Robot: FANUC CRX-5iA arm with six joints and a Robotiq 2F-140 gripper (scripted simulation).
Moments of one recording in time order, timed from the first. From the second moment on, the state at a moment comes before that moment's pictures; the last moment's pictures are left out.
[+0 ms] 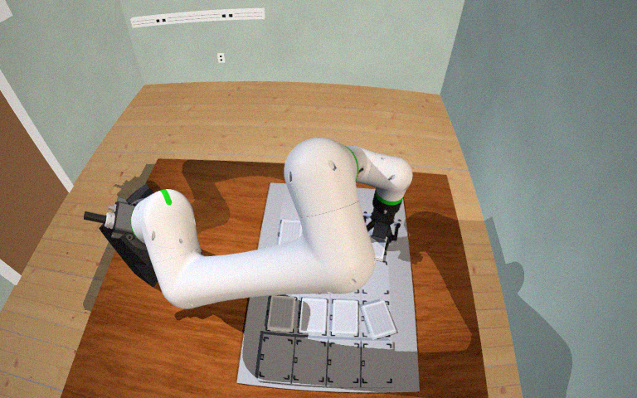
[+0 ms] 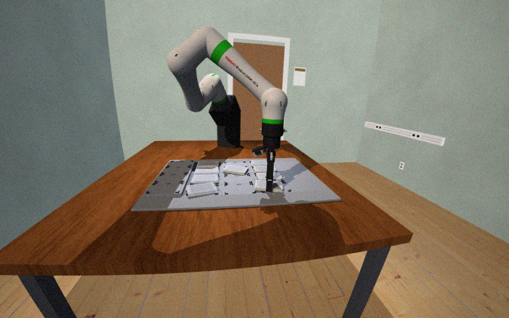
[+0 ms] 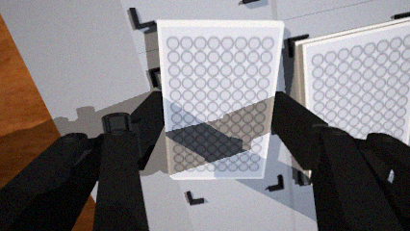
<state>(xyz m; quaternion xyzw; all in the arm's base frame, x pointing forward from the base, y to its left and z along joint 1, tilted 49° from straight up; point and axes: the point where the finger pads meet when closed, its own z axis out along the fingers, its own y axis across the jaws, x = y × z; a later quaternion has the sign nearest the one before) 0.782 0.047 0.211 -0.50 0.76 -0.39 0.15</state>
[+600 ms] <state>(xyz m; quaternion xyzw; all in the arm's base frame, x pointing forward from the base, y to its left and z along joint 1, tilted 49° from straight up) 0.782 0.047 0.211 -0.50 0.76 -0.39 0.15</state>
